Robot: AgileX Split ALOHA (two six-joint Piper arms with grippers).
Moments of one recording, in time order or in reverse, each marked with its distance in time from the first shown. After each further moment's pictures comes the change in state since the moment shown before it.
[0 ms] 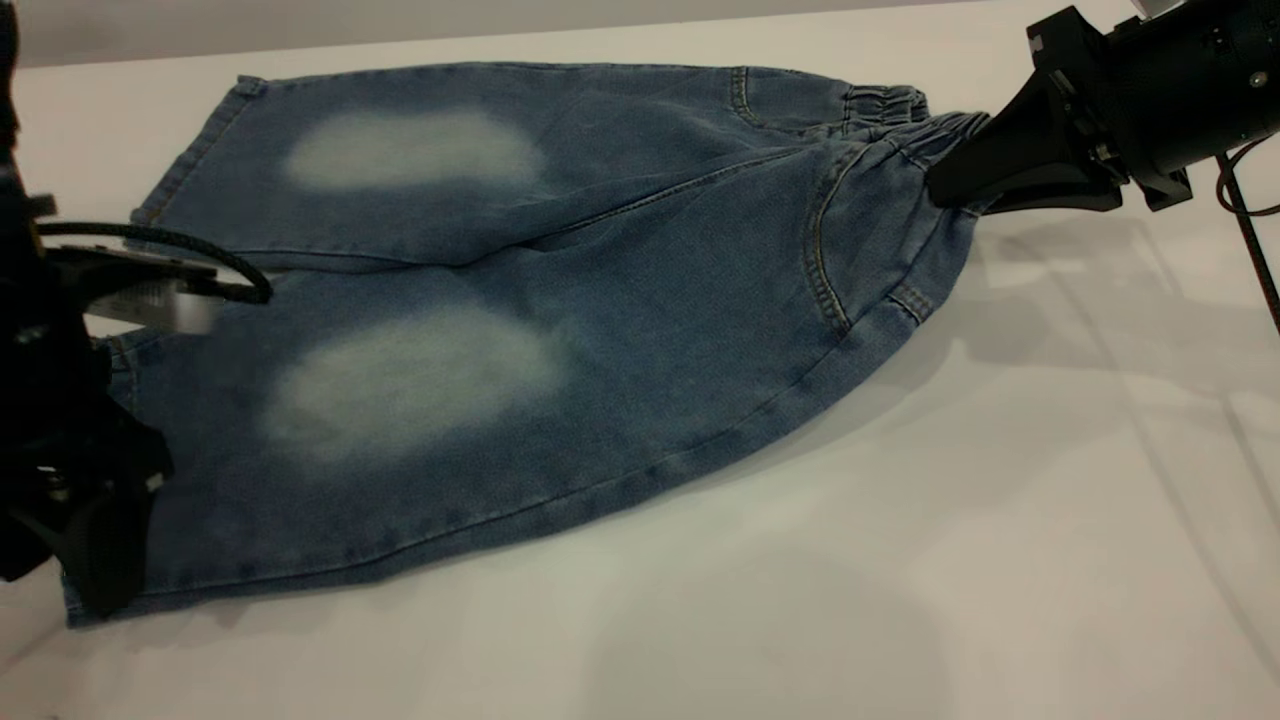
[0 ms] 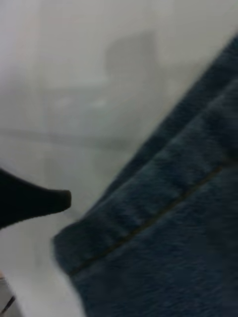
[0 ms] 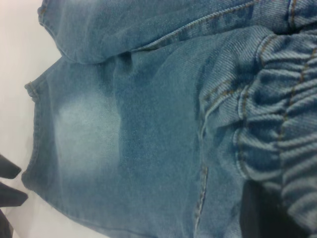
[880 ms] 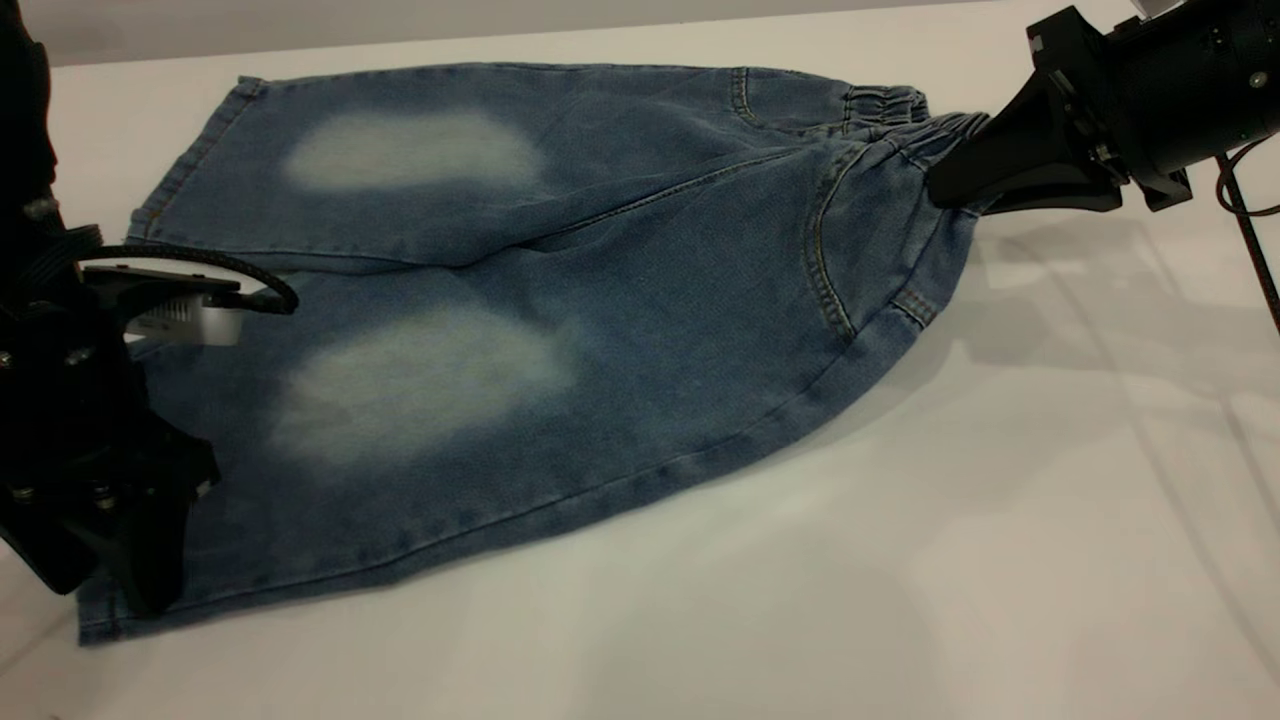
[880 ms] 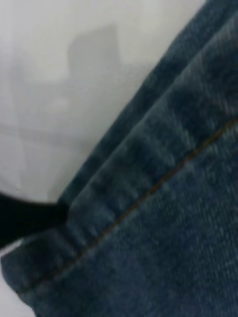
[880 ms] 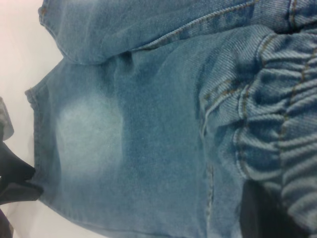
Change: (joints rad) left arm -0.001 0.064 -0.001 -0.071 -0.085 -0.005; right arm 0.000 0.000 0.000 0.000 0.000 0.001
